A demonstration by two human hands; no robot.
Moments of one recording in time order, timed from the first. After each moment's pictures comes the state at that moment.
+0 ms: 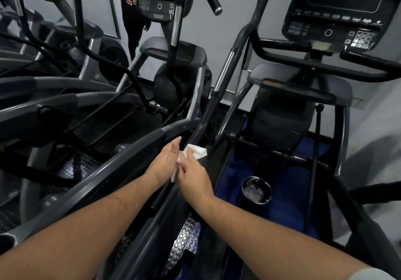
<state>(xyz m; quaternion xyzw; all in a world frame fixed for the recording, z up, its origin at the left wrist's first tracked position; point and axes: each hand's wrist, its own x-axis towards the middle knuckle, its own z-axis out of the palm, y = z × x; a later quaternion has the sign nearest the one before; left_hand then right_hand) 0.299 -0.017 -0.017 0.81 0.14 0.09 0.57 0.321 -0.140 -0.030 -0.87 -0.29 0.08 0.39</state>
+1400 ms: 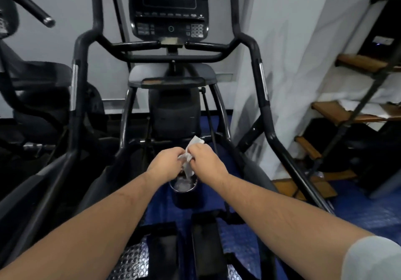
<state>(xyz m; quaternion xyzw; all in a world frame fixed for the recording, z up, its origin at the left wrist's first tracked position) 0.399 -0.301 0.016 0.95 -0.12 -0.05 0.28 0.391 -0.455 -0.017 -0.95 -0.13 -0.11 0.27</state>
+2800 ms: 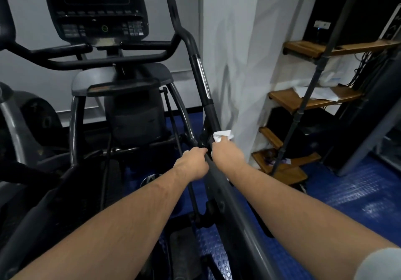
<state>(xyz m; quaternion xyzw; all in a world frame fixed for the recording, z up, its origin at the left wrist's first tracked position) 0.400 -0.555 0.014 0.95 -0.22 -0.14 0.19 0.395 -0.688 -0.019 -0.99 0.13 -0.06 0.09</state>
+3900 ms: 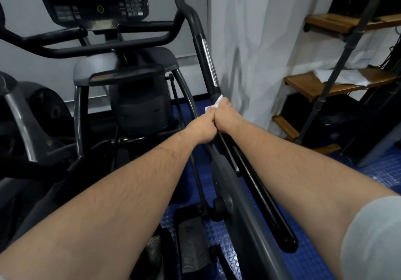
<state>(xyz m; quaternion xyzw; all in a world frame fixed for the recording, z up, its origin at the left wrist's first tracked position) 0.475 -0.593 0.043 0.93 -0.26 -0.10 0.23 0.484 -0.703 0.027 -0.92 0.18 -0.09 0.34</state>
